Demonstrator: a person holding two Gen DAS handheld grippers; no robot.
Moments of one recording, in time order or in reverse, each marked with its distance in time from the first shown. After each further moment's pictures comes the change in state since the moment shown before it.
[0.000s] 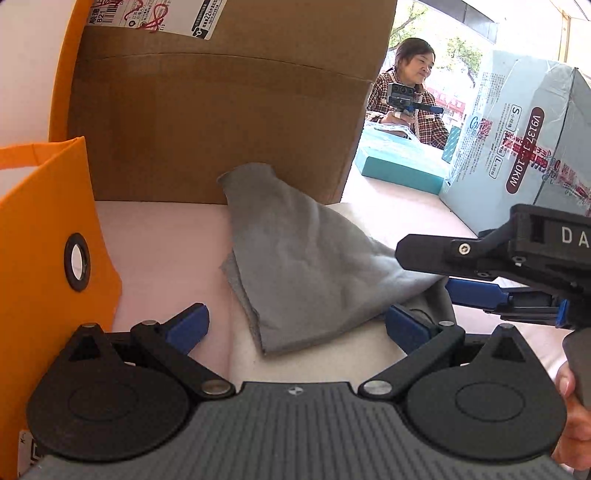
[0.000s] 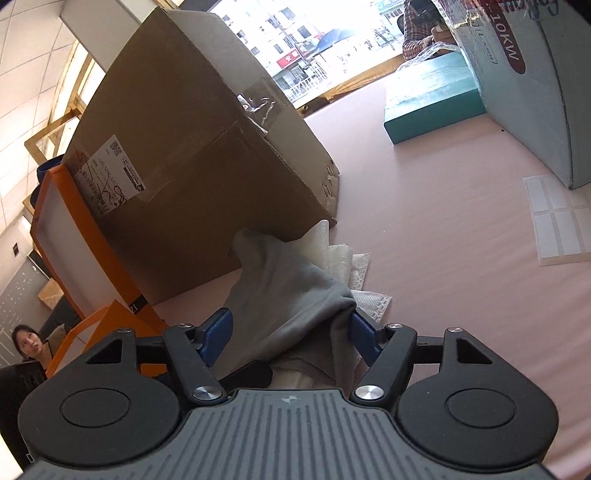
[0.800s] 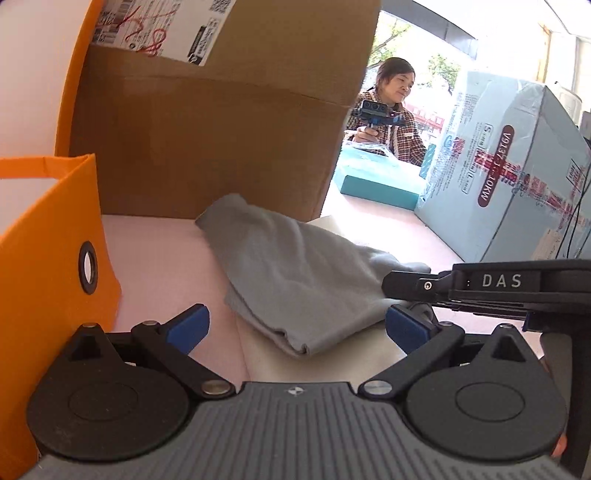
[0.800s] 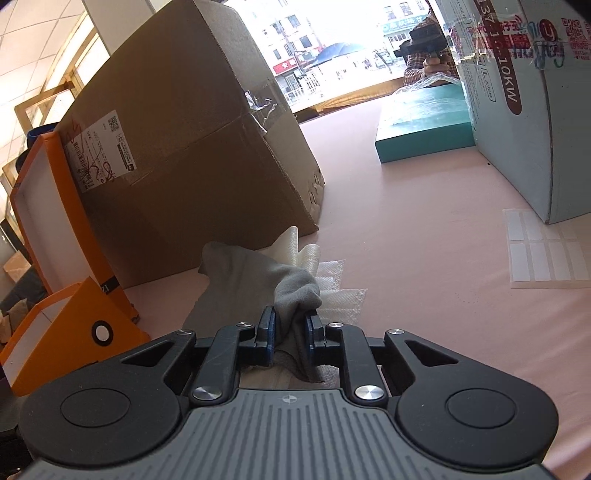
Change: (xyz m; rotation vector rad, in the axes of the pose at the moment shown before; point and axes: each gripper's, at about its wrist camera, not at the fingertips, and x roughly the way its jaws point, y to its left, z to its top) left arm -0.020 -0.006 -0.003 0.022 -0.063 -0.078; right arm -0.015 0.012 -0.005 -0.133 -0.031 -0.116
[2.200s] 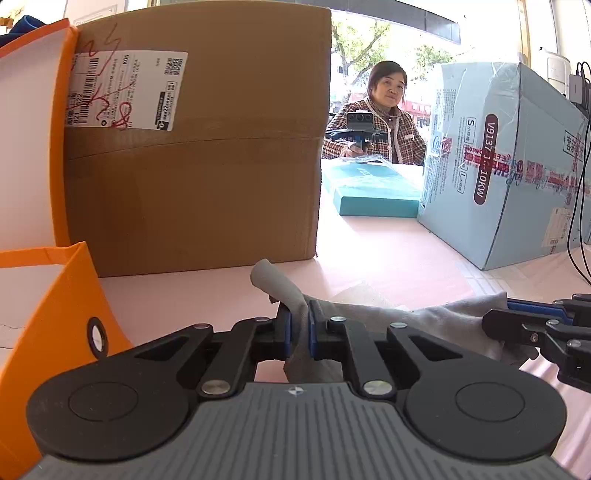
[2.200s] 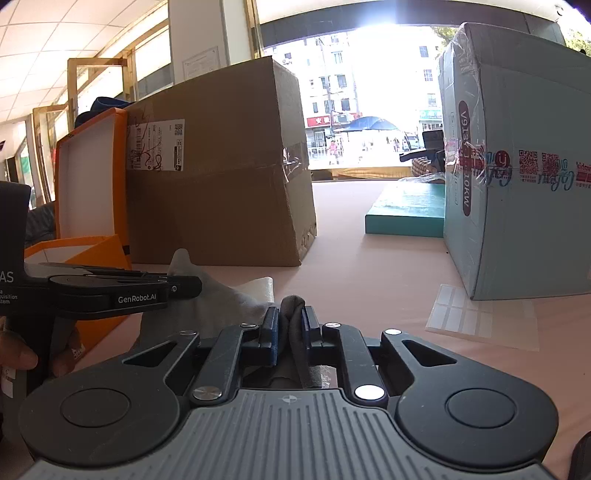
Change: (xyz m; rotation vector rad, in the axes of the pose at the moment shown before) left arm -0.012 -0.028 0.017 0.140 -0.076 0.110; right arm -0.080 0.005 -0.036 -0.319 -0.190 -0.057
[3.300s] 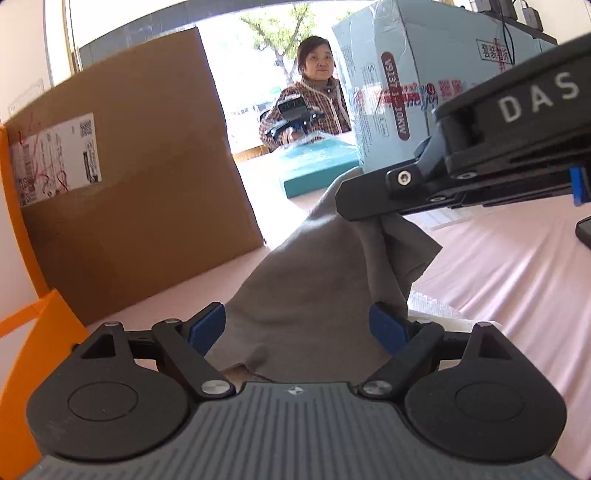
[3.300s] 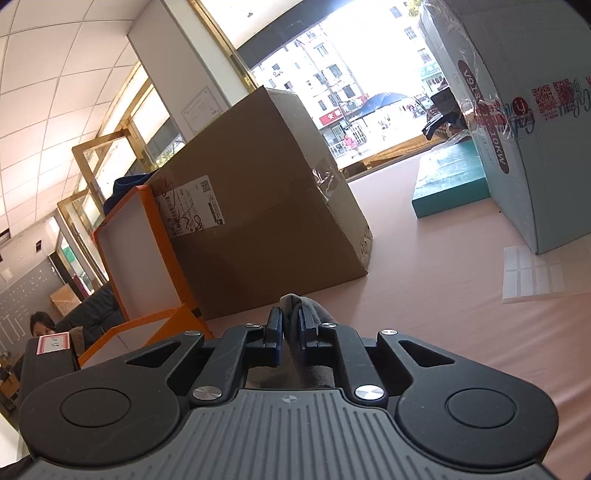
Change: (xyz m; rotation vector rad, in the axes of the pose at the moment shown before) left arm -0.008 -0.060 -0.026 0.317 0.051 -0.030; right arm 0.002 -0.005 0.015 0.335 -0.025 0.205
